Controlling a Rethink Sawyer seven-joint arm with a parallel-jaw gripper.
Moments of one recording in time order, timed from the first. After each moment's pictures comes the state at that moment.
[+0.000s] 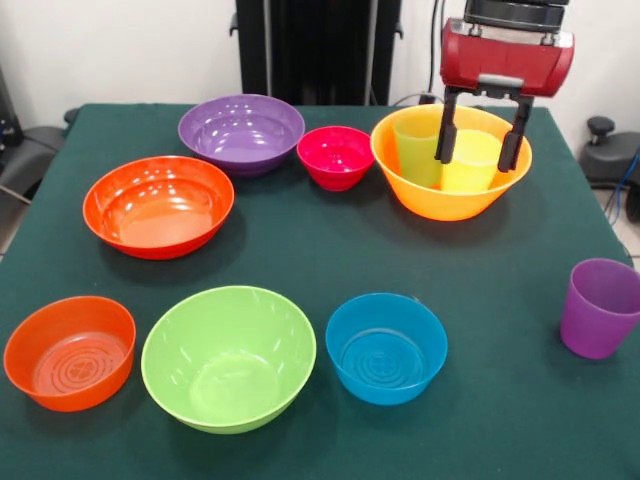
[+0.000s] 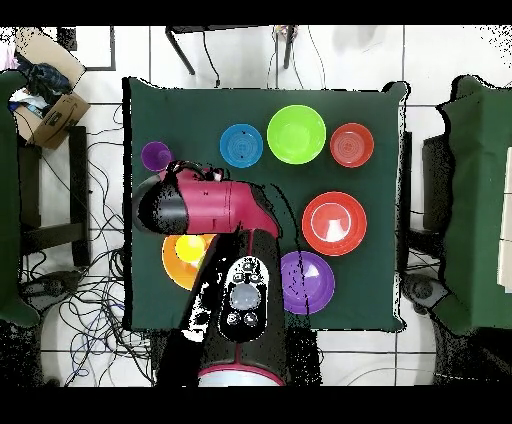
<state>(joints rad) 0.05 -0.70 -0.12 1.60 0.00 0.37 1.95</state>
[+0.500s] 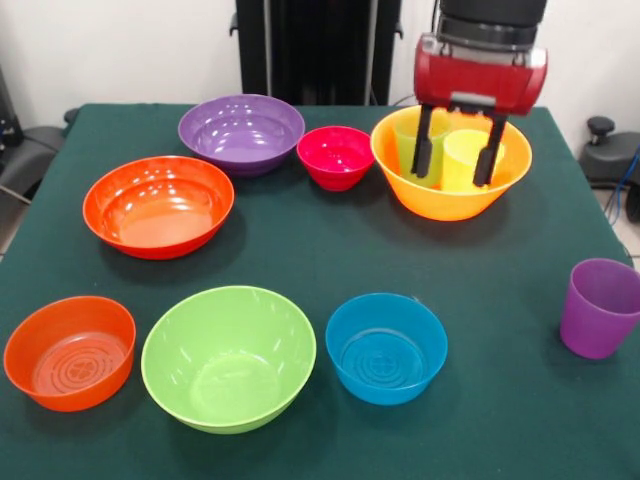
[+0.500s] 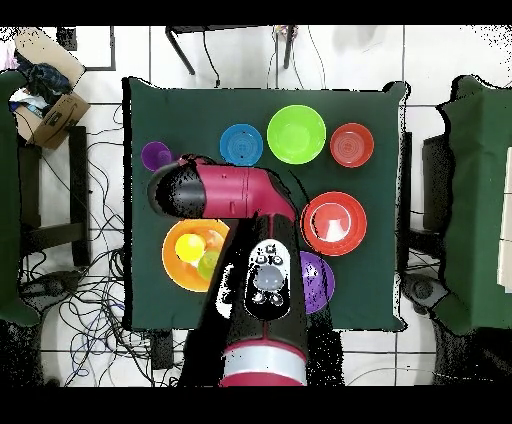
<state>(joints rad) -0.01 -0.64 -0.07 1.52 -0.02 0.47 1.95</state>
